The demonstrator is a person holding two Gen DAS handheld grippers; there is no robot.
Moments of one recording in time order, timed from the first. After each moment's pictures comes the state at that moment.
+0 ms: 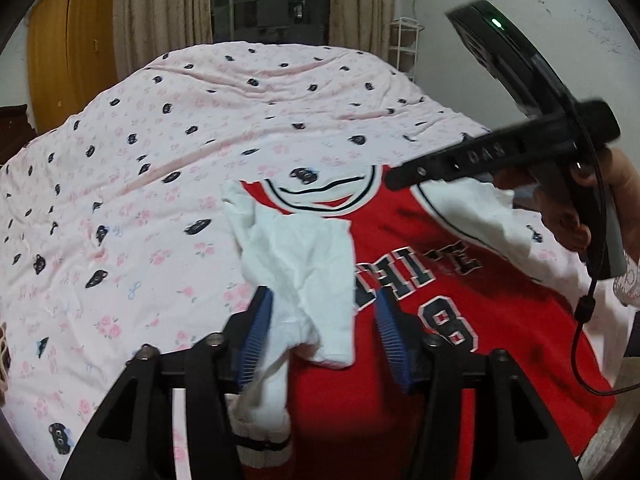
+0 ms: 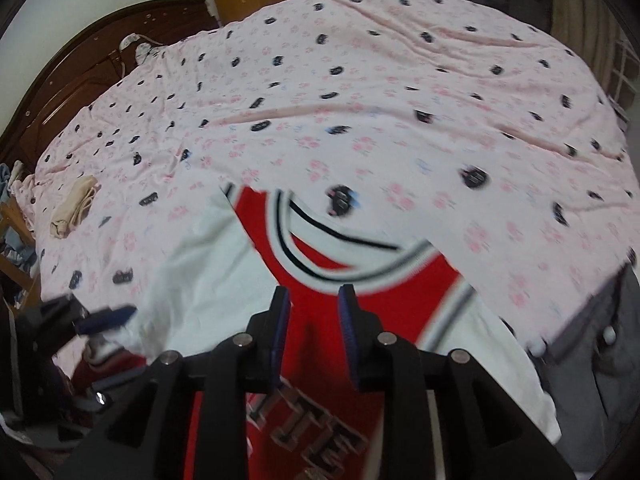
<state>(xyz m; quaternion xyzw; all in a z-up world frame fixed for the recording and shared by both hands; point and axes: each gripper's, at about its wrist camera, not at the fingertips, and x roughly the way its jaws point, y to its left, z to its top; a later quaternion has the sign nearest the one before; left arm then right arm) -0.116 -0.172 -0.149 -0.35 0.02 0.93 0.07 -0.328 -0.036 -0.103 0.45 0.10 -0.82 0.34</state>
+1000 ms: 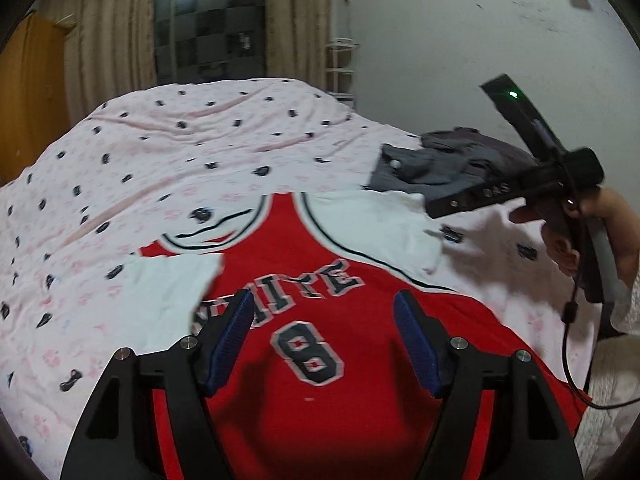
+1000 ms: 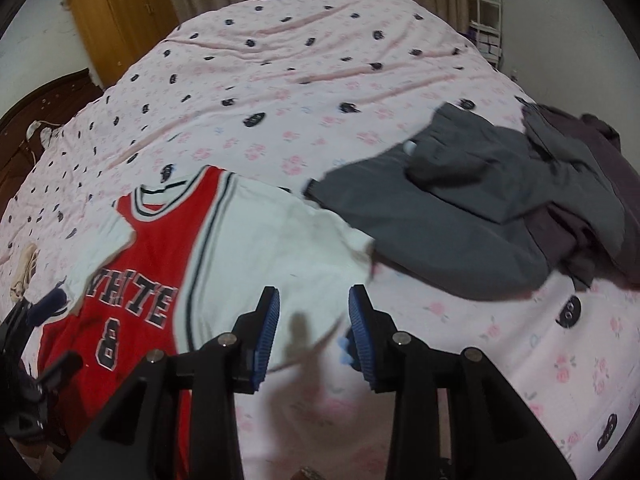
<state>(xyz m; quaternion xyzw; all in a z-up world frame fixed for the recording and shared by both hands) -0.092 -0.089 -0.146 -0.30 0.07 0.94 0.17 -0.282 0.146 -0.128 0.46 -0.02 -0.87 0.16</state>
